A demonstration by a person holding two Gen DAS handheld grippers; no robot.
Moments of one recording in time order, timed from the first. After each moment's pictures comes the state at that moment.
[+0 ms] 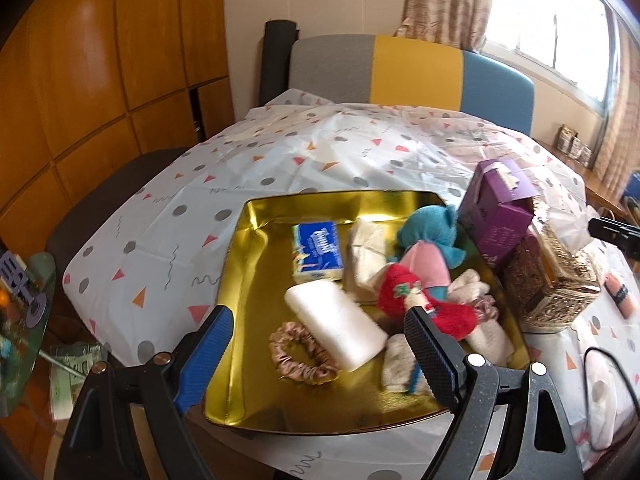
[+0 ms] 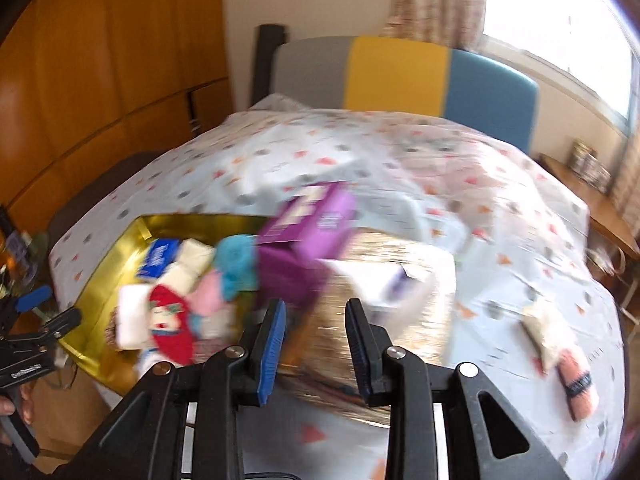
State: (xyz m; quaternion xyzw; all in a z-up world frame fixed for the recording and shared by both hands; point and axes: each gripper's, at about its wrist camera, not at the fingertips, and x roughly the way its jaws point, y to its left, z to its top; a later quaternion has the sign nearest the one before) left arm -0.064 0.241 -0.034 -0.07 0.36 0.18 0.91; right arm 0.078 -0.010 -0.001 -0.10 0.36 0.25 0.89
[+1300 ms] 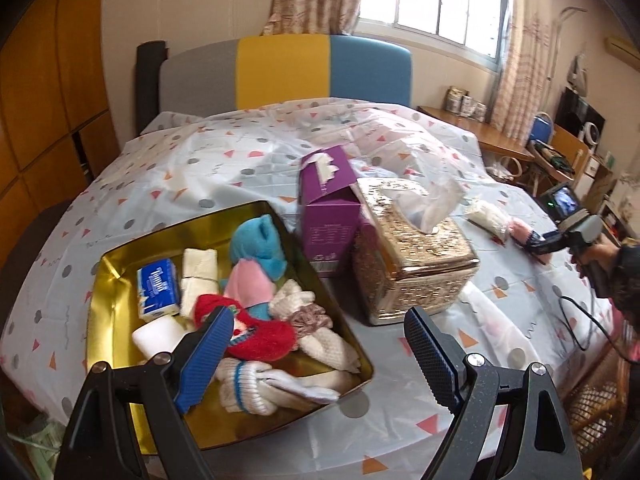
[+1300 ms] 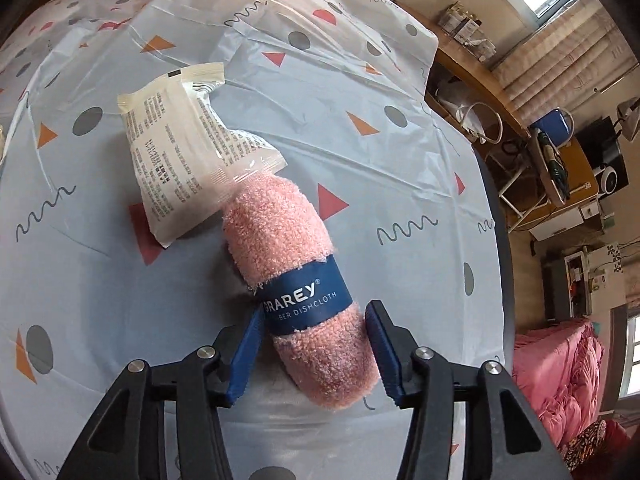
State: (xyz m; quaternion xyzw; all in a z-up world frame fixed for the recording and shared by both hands) left arm -0.025 0.130 -0.008 -0.02 0.37 -0.03 0.93; right arm 0.225 -0.309 -0.130 -0.21 0.55 -0.03 0.81
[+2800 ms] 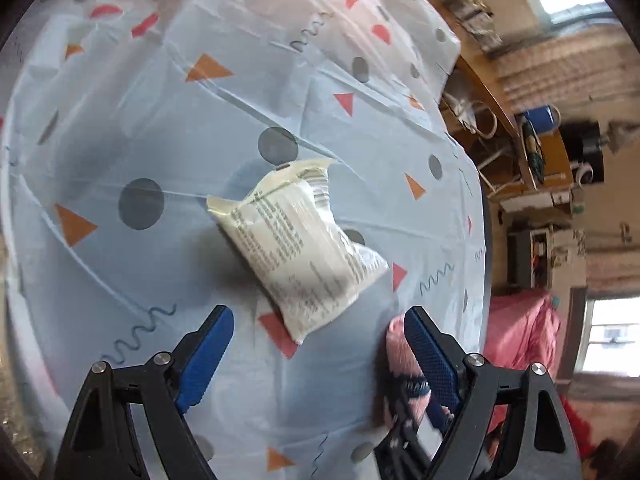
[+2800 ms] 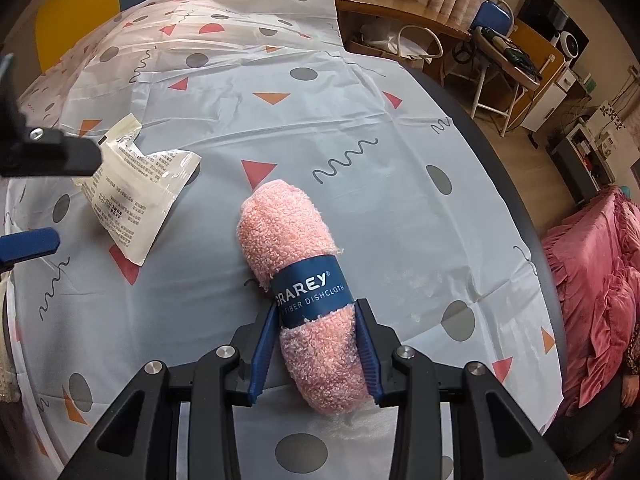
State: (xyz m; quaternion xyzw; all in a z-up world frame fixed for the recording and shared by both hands) left arm 0.294 -0.182 -0.108 -0.26 0.63 -0.11 0.72; right arm 0.199 -0.359 -0.122 0.00 0.56 -0.11 0.82
